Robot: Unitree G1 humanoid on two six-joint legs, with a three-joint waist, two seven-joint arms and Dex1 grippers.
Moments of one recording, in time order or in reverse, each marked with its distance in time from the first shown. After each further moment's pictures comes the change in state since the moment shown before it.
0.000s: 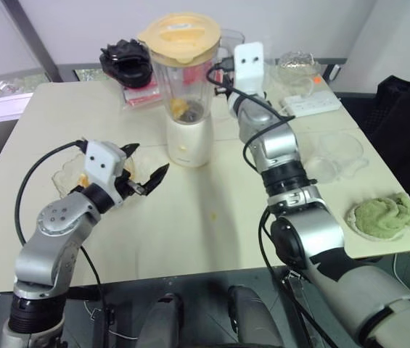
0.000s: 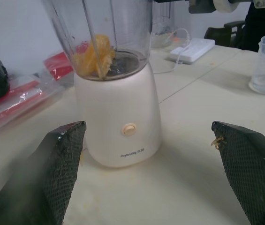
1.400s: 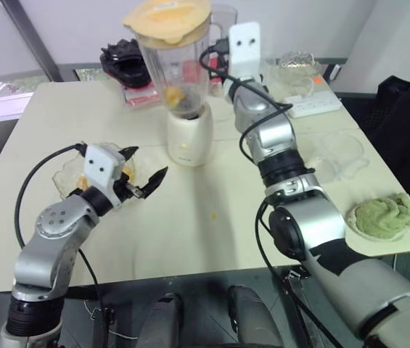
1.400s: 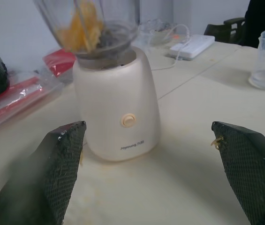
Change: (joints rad) left arm 0.027 0.015 0.005 0.005 0.001 -0.026 -0.008; right arm -0.113 0.019 -0.022 0.147 -0.001 -0.183 -0.011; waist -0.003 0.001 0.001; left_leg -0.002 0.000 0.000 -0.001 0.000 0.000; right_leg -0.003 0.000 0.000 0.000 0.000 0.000
